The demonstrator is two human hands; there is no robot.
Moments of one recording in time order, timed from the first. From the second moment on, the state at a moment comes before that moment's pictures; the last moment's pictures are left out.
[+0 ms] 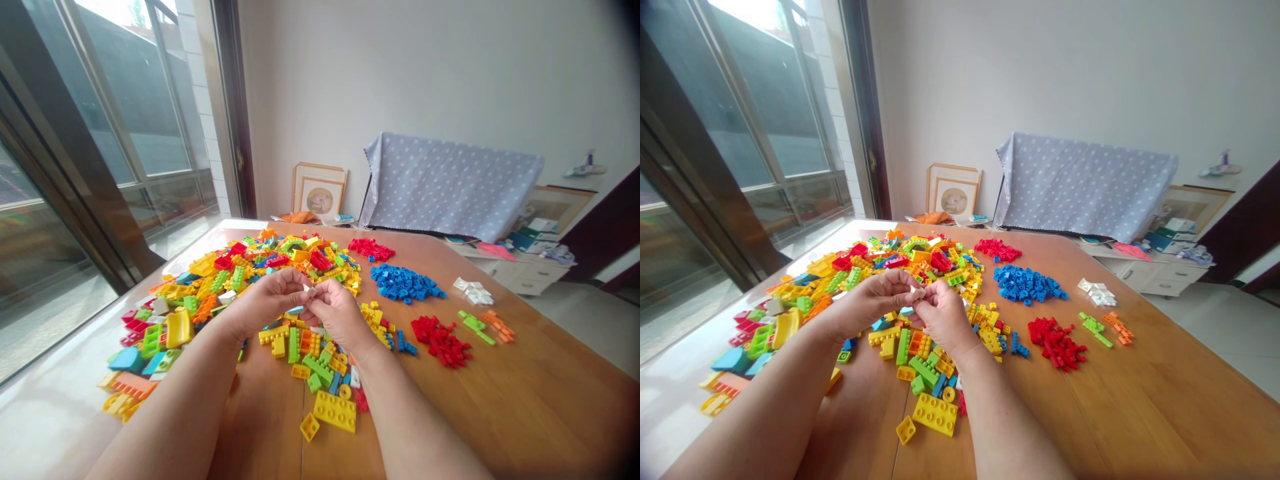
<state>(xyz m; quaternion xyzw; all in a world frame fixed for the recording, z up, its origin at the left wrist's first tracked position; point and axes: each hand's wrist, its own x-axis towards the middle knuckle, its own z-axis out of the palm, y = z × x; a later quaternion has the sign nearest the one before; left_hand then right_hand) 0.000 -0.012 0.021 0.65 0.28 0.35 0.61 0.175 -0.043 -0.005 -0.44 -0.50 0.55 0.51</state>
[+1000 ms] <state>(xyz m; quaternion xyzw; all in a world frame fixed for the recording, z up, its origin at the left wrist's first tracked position) -0.011 -0.001 0.022 0.57 0.35 0.54 0.50 0.172 -0.040 -0.011 -0.43 -0.43 0.55 0.58</state>
